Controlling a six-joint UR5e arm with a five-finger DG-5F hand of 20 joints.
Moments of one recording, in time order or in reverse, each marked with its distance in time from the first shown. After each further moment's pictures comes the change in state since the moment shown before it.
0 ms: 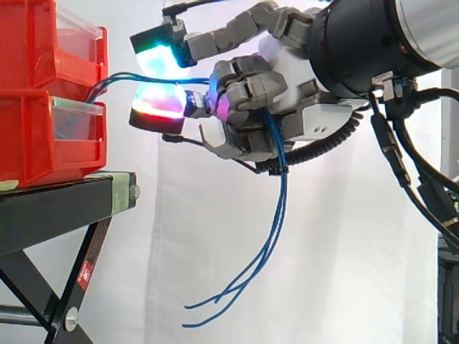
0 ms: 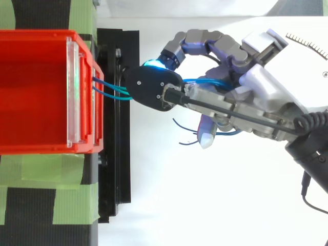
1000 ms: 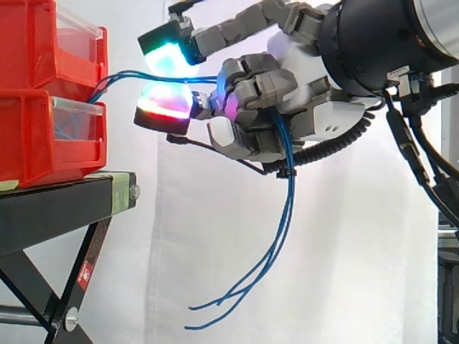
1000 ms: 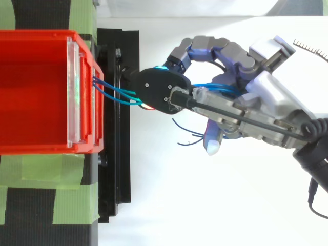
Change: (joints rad) arm 0.018 0.000 0.000 -0.072 0.014 0.085
